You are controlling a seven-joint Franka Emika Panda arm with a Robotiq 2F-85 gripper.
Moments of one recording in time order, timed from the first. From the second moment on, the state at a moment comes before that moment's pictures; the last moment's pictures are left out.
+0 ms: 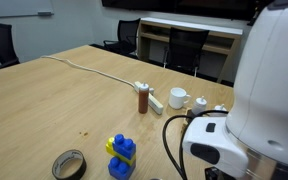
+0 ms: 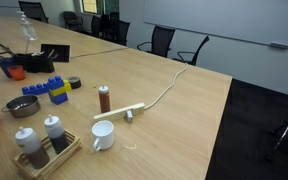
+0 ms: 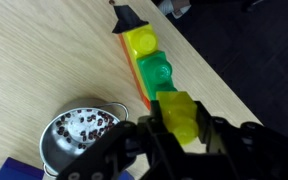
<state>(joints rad) 0.49 0.29 0.53 -2.22 0.17 2.50 -0.05</state>
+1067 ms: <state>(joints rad) 0.53 0.34 0.51 -2.16 -0.02 2.50 -0.05</state>
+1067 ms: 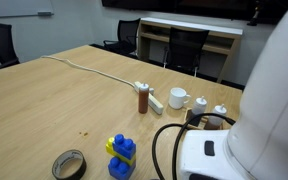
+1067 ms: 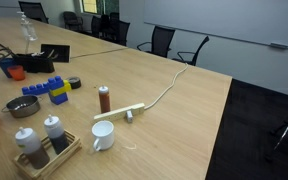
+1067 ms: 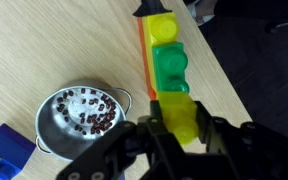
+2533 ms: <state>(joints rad) 0.56 0.35 0.49 -2.16 -0.03 2.47 -0.04</state>
